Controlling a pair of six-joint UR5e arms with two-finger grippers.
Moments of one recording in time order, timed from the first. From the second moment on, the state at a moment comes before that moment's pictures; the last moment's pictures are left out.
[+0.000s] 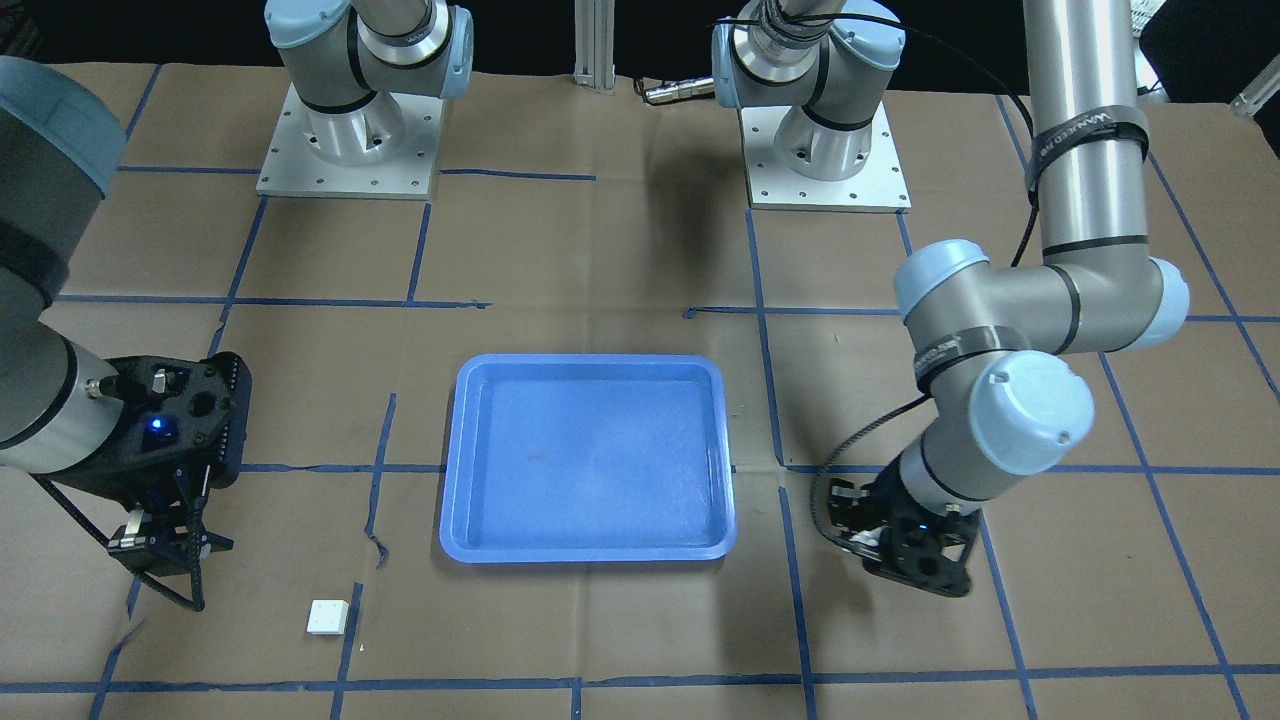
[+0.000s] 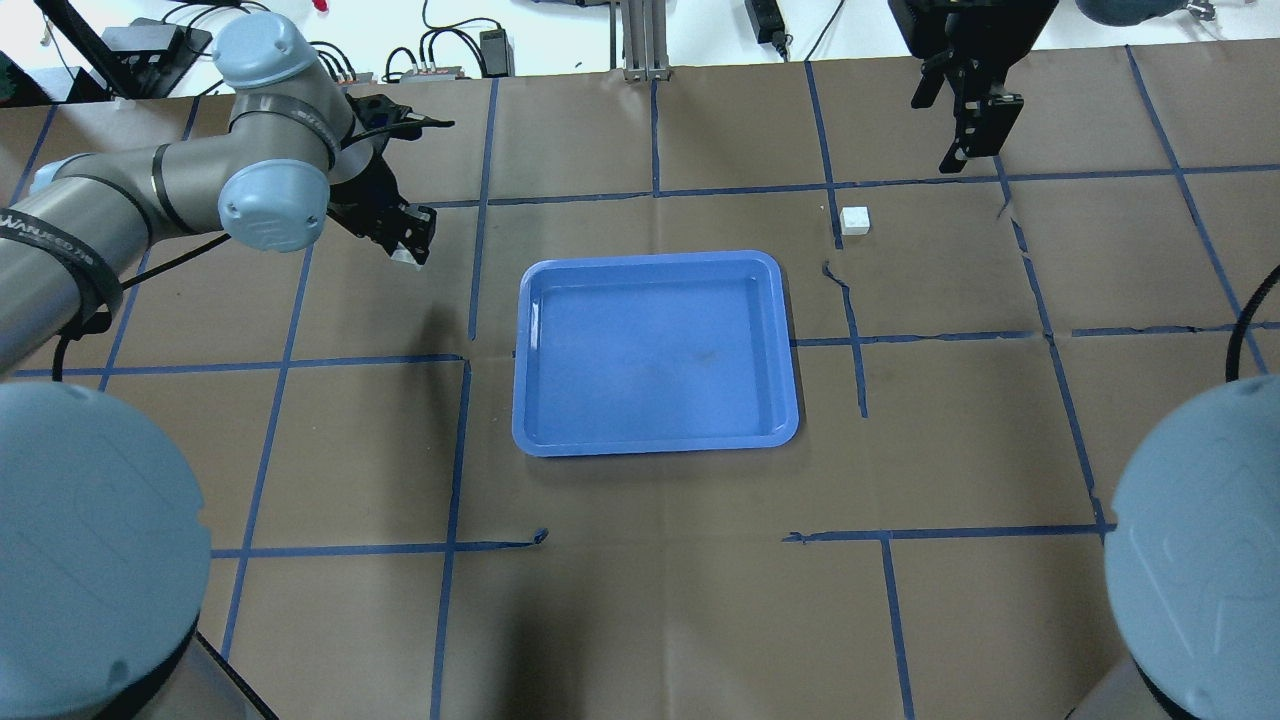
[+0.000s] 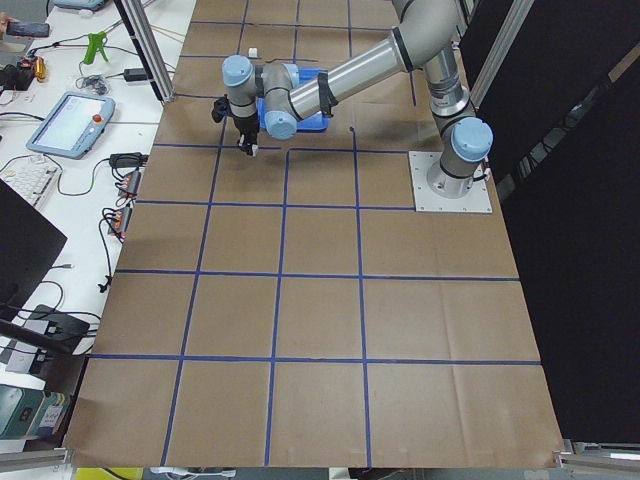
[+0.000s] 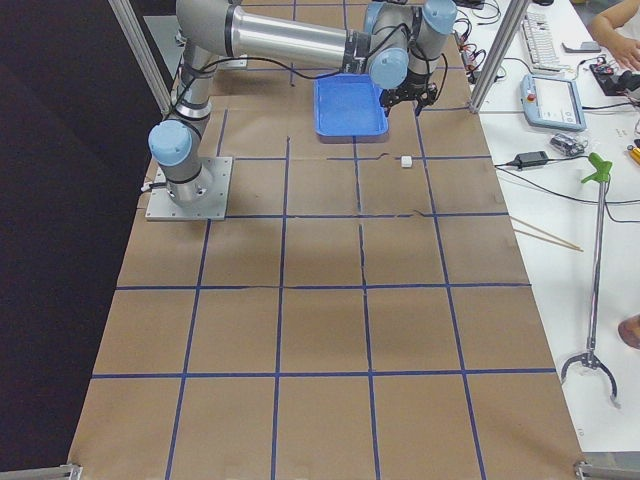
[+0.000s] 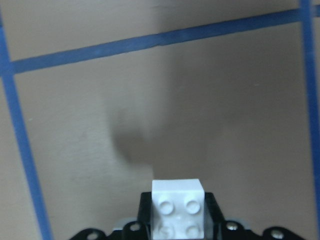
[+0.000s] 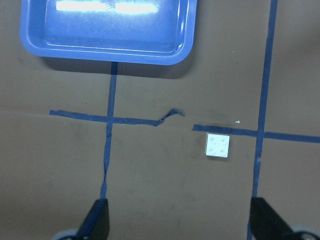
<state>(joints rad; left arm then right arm) -1.53 -2.05 -1.58 -1.08 1.54 0.41 1.44 -1.11 1.24 -1.62 -1.42 -1.81</state>
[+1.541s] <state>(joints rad) -1.96 -2.12 -1.60 -1.03 1.61 1.07 1.34 -0.91 1.46 -2.06 -1.12 -1.84</state>
